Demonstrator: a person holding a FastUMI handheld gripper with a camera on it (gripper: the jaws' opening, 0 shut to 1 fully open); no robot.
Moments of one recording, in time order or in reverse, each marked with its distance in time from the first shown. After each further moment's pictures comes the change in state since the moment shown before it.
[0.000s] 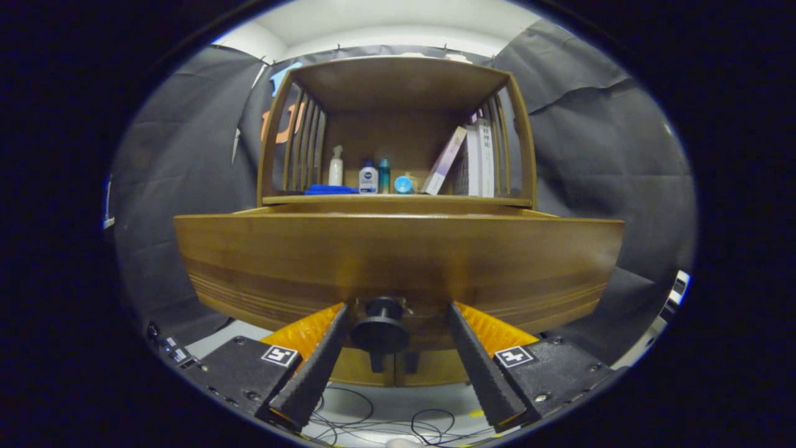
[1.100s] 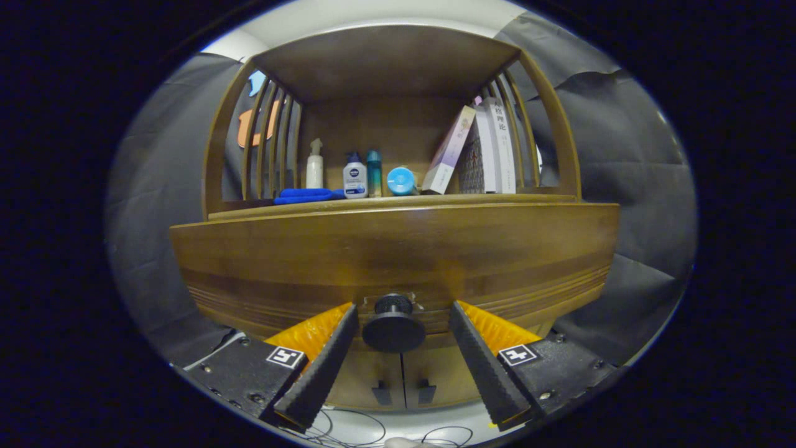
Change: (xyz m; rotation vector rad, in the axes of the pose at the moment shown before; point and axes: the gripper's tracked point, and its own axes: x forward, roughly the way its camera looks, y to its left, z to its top) arm 0.146 0.012 0.041 0.050 0.035 0.017
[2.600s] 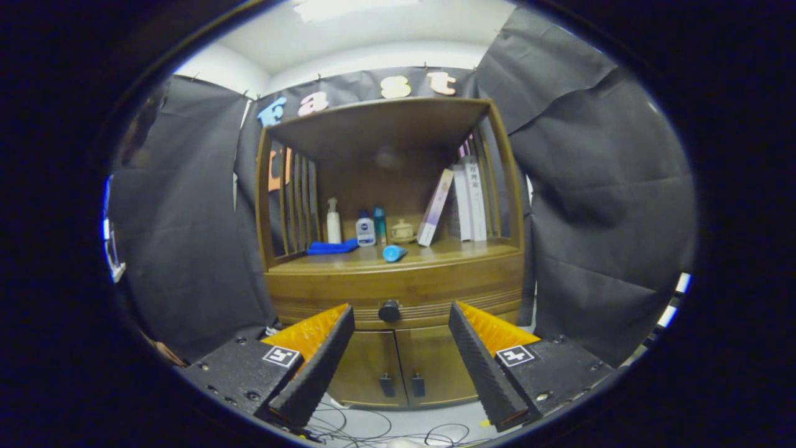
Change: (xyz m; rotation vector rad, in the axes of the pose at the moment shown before) arm -0.197 -0.046 0.081 0.071 -0.162 0.072
